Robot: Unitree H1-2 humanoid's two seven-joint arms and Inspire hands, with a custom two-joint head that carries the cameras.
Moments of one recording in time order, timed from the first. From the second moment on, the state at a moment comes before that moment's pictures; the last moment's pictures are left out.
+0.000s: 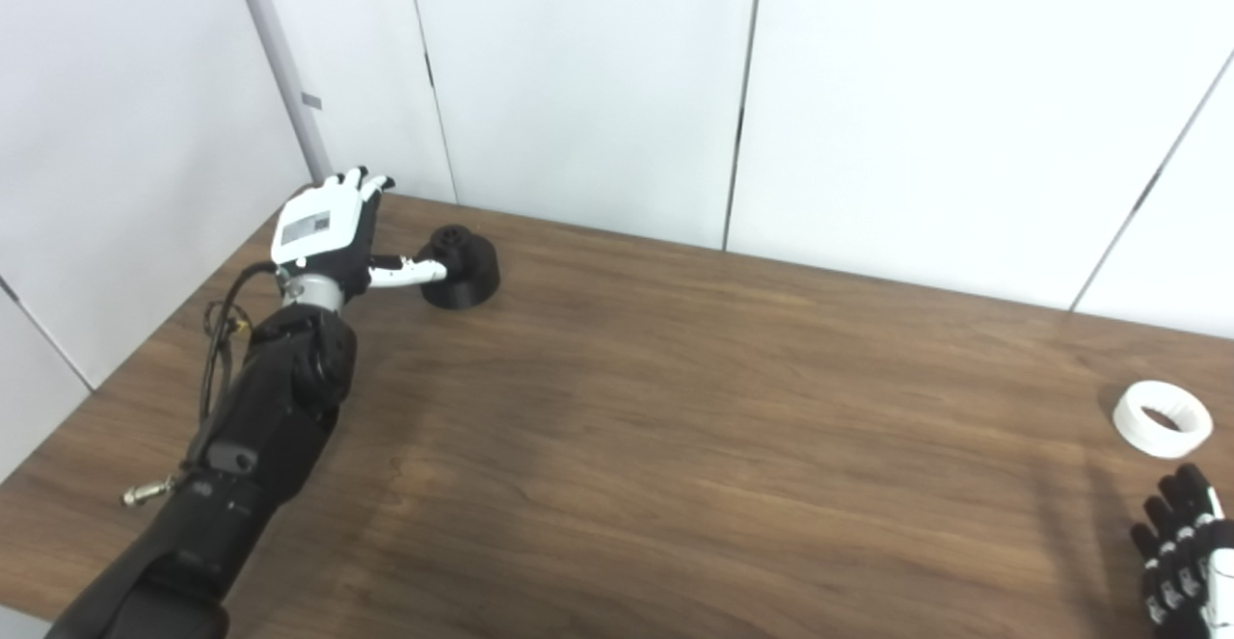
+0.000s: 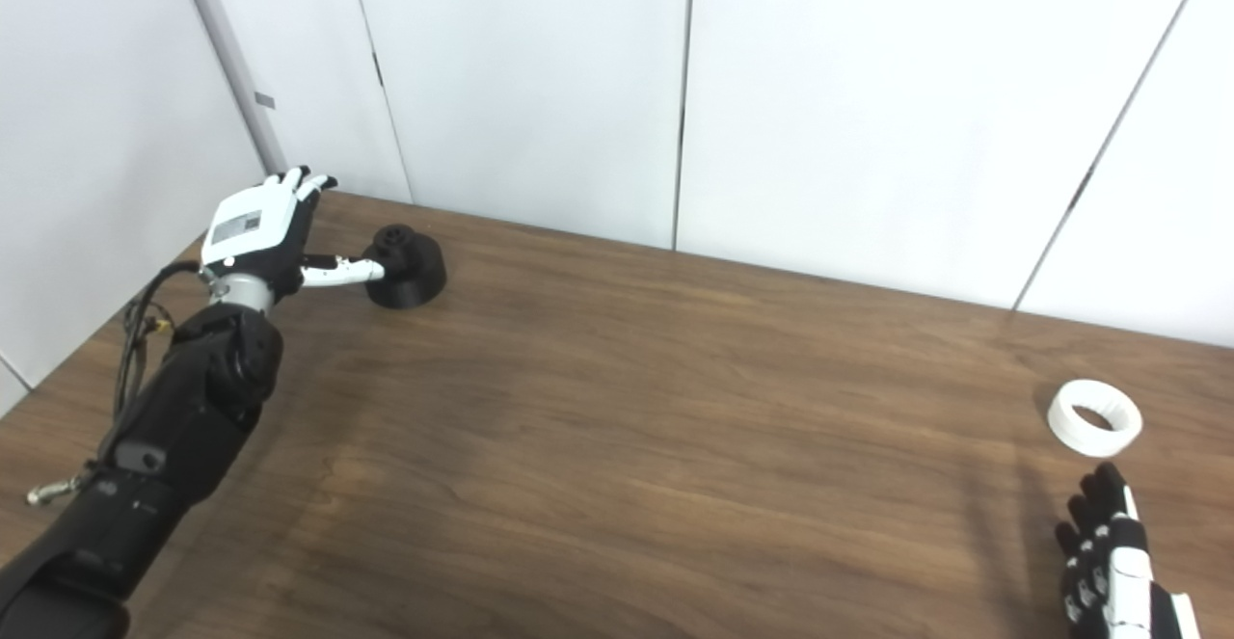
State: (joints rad) left arm -0.44 0.59 -0.07 0.35 0.73 0.31 0.03; right arm 0.17 -0.16 -0.16 -0.20 0.21 0.04 0.04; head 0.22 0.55
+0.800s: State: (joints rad) left arm -0.44 0.58 -0.09 0.31 0.62 0.38 -0.11; right arm 0.17 -0.16 -0.17 -0.20 0.21 0.02 0.04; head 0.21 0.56
